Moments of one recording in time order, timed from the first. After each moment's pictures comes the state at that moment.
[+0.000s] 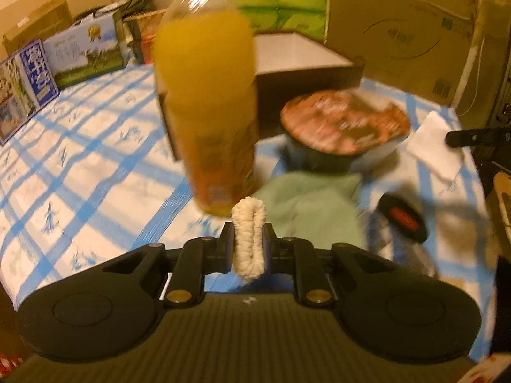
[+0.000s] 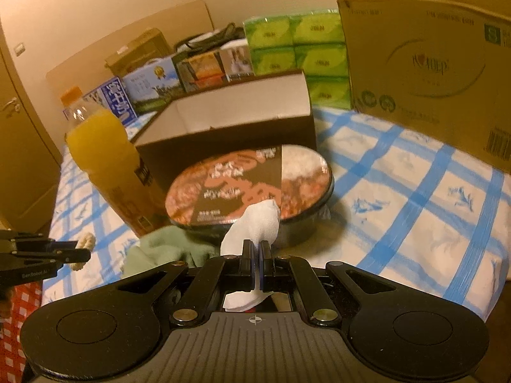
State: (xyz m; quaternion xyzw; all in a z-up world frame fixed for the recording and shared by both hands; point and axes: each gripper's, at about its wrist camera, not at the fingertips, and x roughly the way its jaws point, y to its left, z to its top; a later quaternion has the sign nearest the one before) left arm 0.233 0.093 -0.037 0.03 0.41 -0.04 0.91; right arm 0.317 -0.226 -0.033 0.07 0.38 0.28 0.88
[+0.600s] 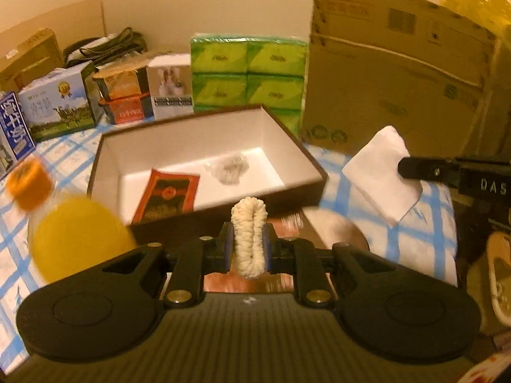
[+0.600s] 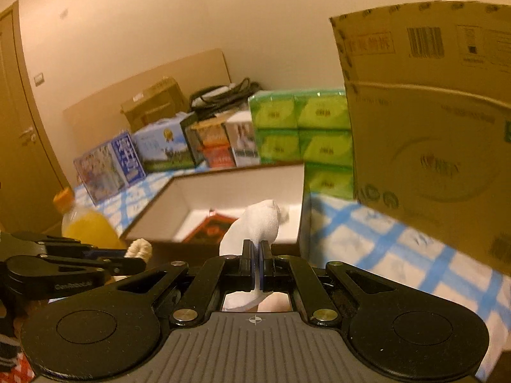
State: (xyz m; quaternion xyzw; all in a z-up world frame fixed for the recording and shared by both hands) left arm 0.367 -0.005 0.036 0.01 0.36 -0.02 0.93; right arm 0.415 -0.248 0.030 0.09 0.29 0.32 0.90
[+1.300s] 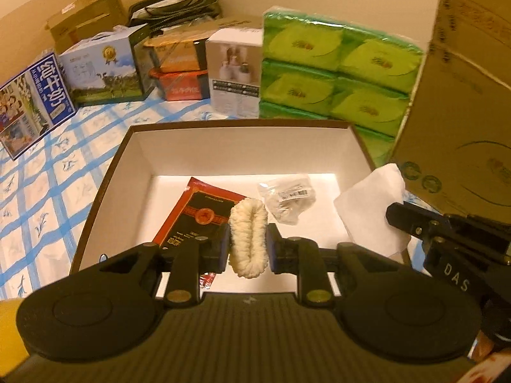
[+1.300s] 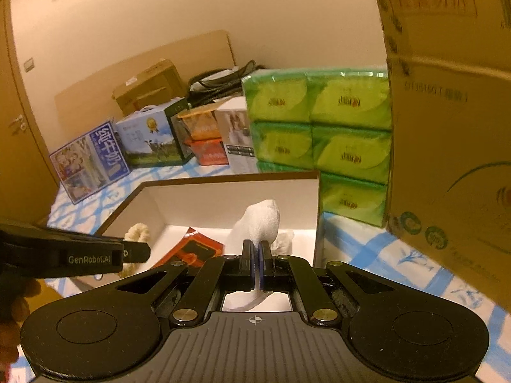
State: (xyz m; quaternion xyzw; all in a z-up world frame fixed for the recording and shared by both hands) left arm 0.511 0.014 0.011 -0.04 0.41 0.14 0.90; right arm 0.559 -0.177 -0.023 0.07 0.31 0.33 0.89
